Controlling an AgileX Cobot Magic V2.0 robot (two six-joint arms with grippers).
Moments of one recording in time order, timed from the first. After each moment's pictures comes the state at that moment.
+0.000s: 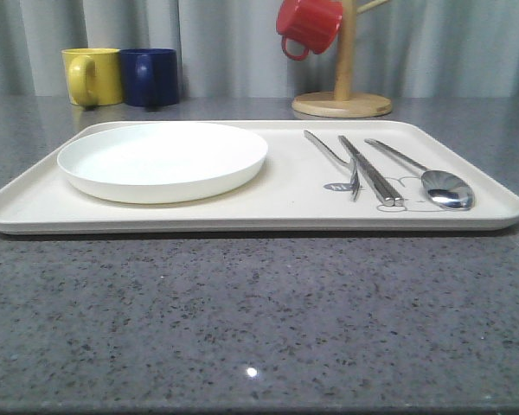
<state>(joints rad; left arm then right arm) -0.16 0.47 -0.40 -0.44 0.19 0.35 0.25 0.62 -0.66 -0.17 0.66 0.25</state>
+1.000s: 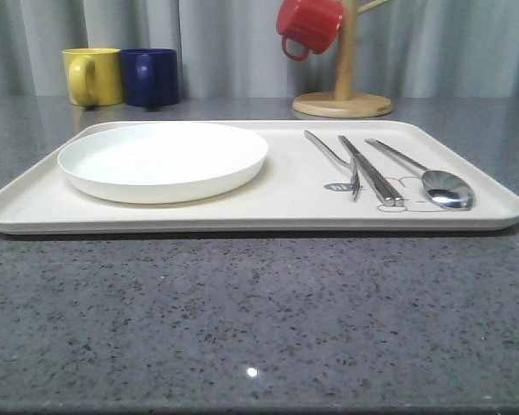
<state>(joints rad) -0.16 0.47 -0.40 -0.44 0.19 0.35 0.25 0.33 -0.50 -0.18 0.62 0.25</state>
